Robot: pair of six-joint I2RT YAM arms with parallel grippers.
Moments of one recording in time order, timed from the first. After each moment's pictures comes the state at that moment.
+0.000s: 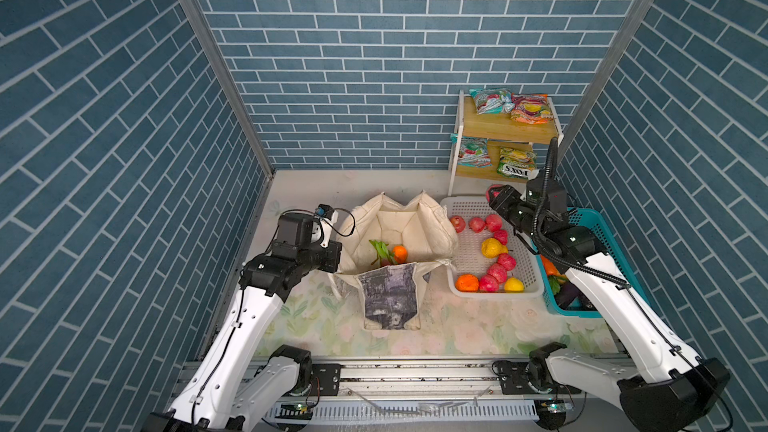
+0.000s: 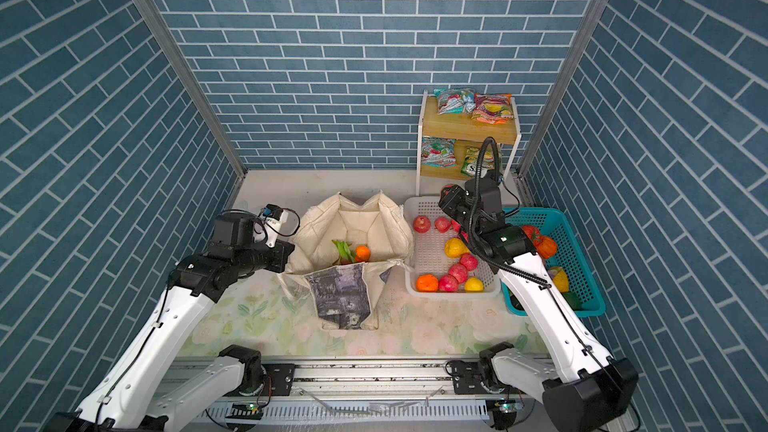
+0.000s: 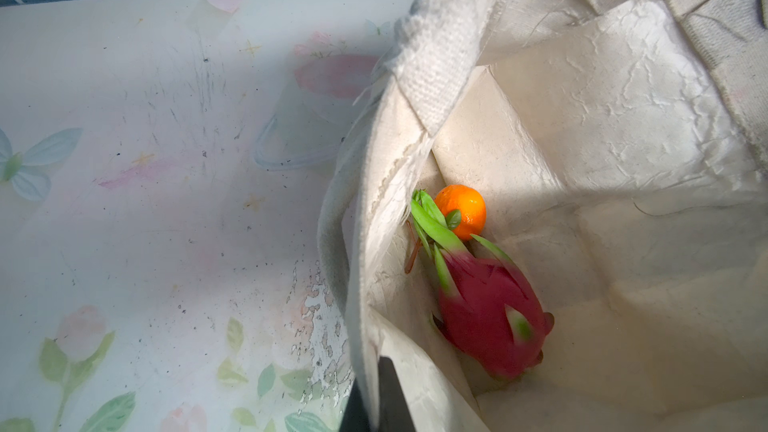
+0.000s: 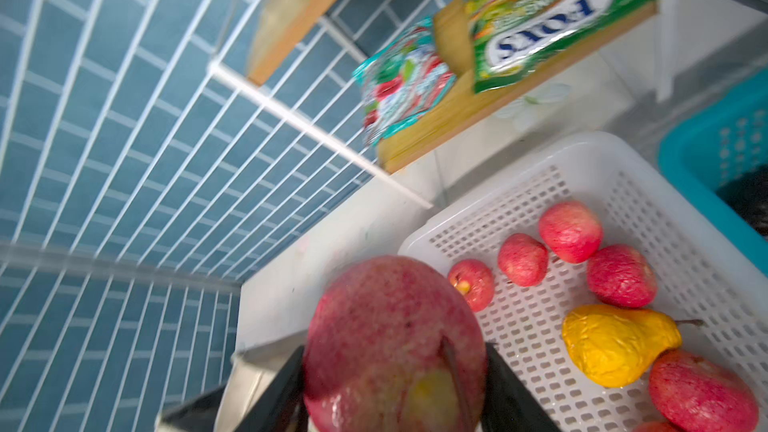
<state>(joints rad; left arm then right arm) -0.24 0.94 0.97 -0.81 0.20 -0.04 0.46 1.12 1.21 -0.54 0.12 0.80</state>
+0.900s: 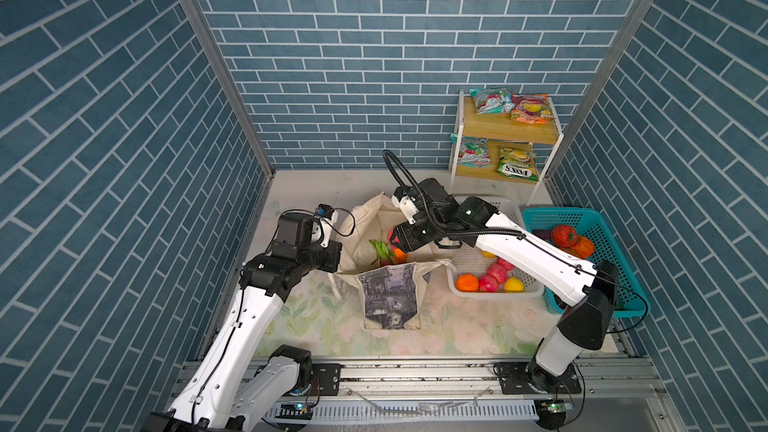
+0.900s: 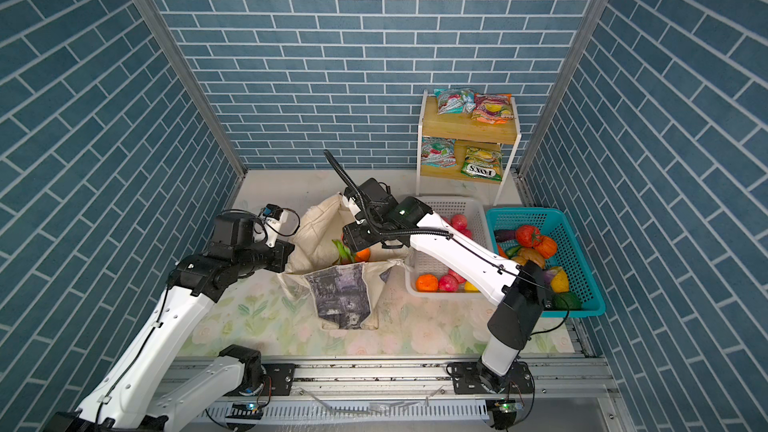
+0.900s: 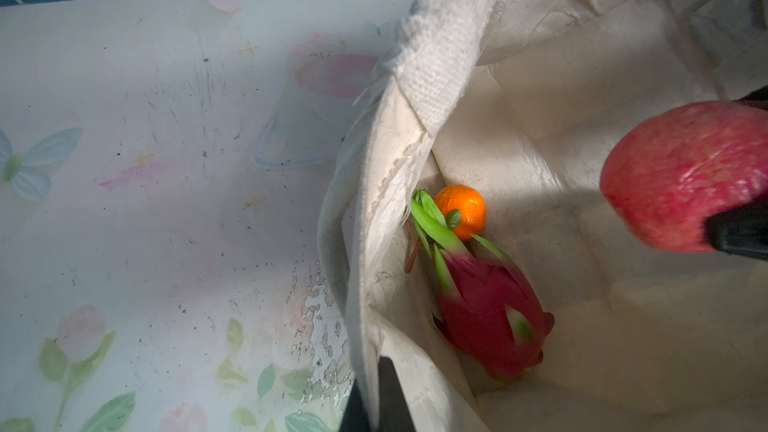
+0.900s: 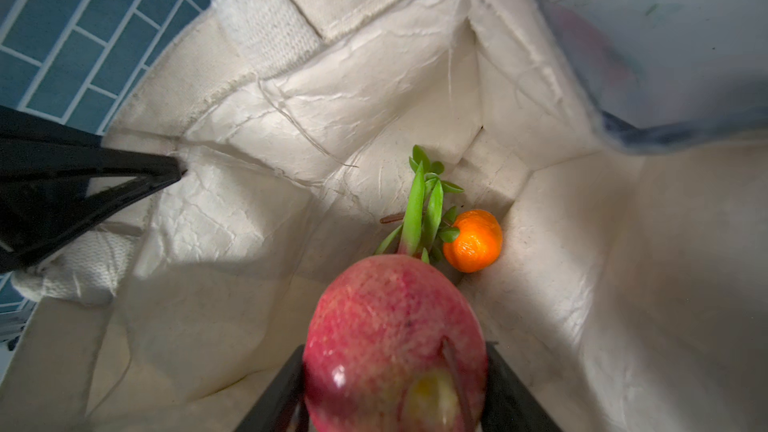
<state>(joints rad) -0.24 0.94 0.97 -0.81 0.20 -0.04 0.95 1.71 1.71 -0.89 -0.12 0.31</state>
